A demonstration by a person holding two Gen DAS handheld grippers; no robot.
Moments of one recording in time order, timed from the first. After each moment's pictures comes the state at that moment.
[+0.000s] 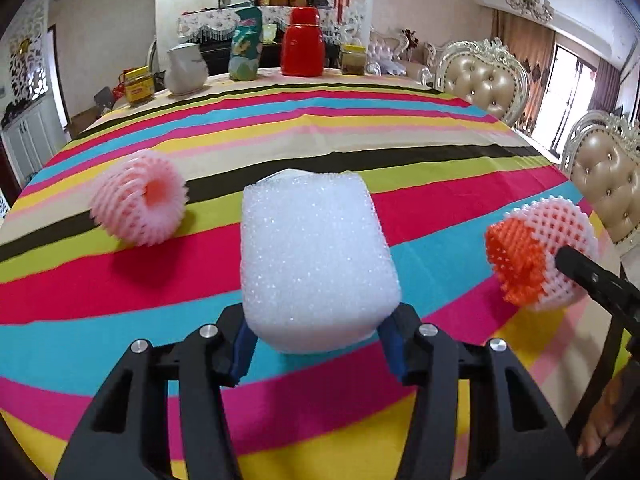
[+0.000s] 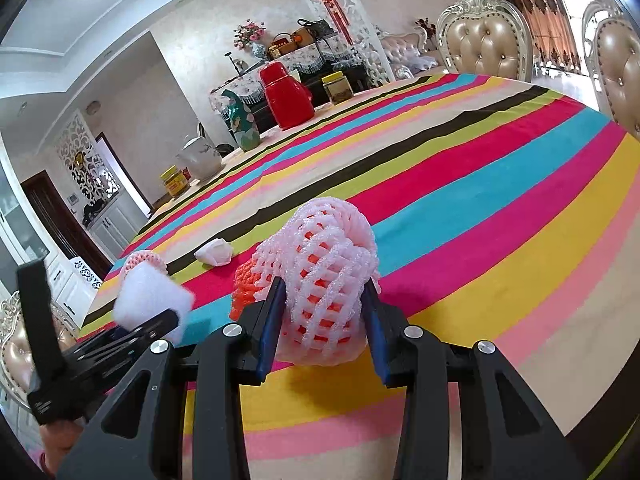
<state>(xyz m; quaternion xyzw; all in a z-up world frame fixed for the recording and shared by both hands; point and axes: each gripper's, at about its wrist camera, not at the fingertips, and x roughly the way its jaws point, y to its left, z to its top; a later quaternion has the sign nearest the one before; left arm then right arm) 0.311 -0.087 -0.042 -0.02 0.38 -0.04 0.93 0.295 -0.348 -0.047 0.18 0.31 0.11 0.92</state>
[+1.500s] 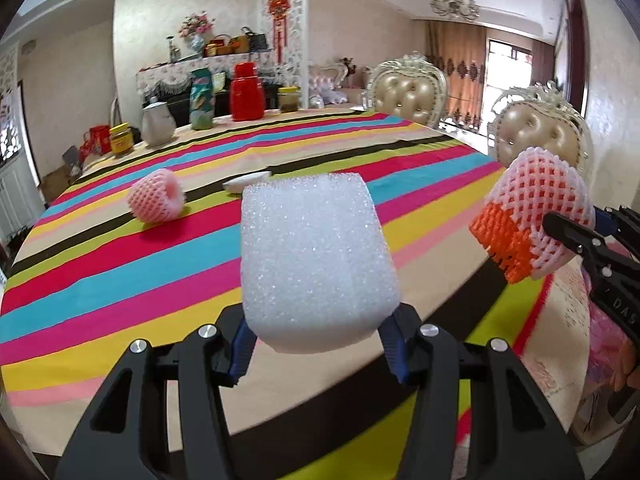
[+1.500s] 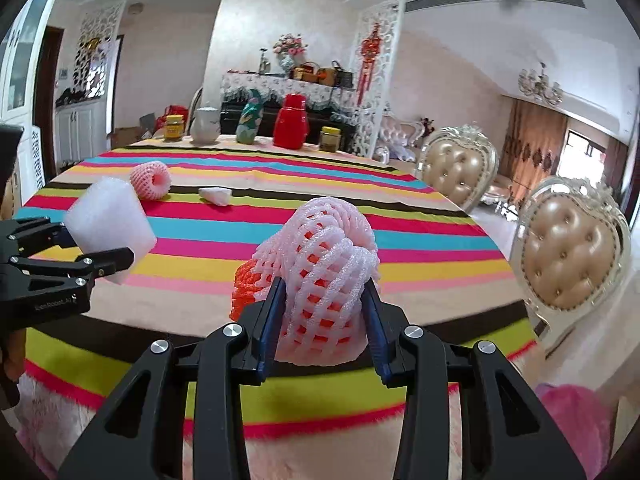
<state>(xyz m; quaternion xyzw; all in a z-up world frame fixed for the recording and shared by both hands) 0.124 -0.115 -0.007 0.04 0.30 -0.13 0.94 0.083 -0.324 0.010 -0.09 0.23 0.02 0.97</state>
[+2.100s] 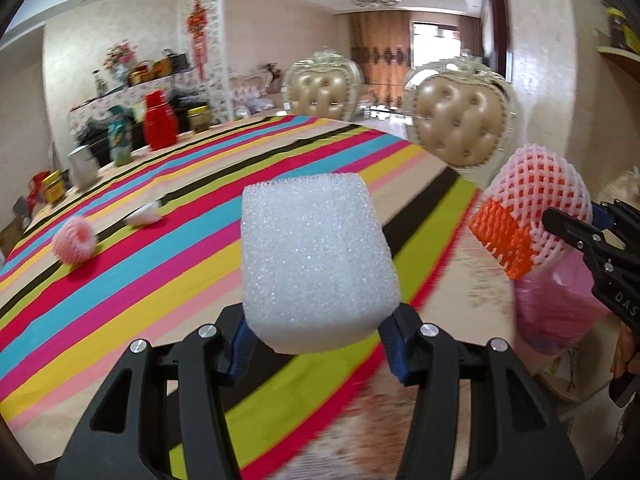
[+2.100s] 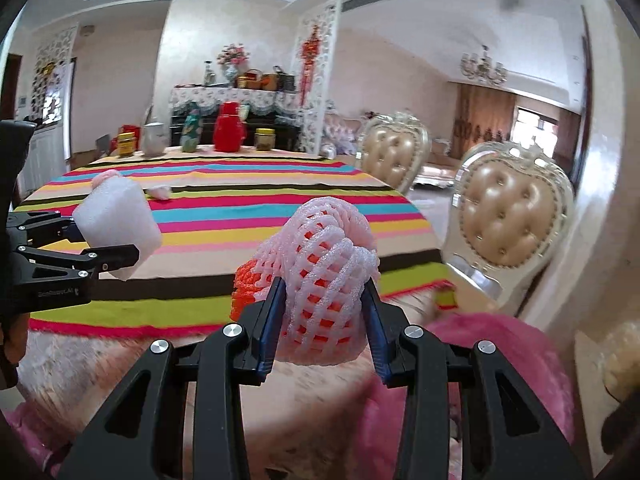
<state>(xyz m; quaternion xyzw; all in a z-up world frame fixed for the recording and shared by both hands) 0.074 -0.225 -0.001 0.10 0.28 -0.26 0.92 -0.020 -0.426 0.005 -0.05 0.22 -0.07 0.97</state>
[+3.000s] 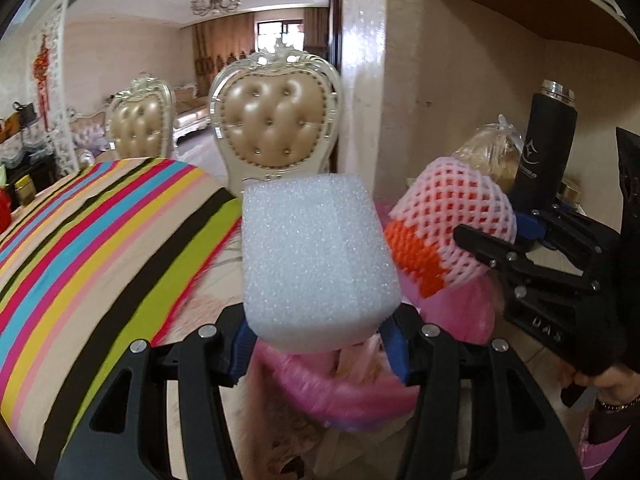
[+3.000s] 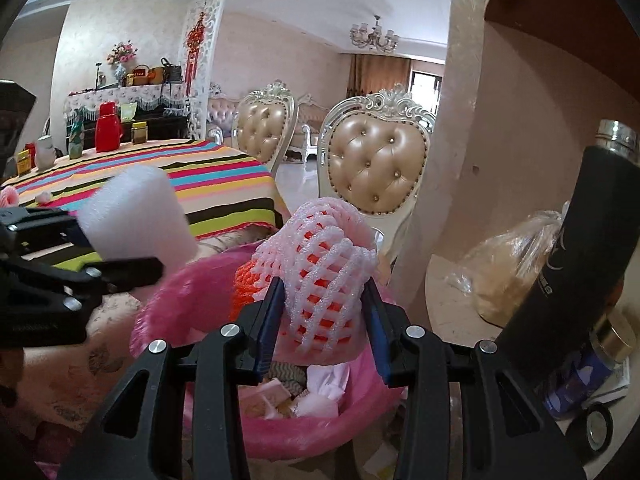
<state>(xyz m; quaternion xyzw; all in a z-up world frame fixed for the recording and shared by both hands) 0.011 -0.461 -0.008 0.15 0.26 -0.50 0.81 -0.100 -0.580 -0.011 -0.01 0.24 -0.26 0.94</state>
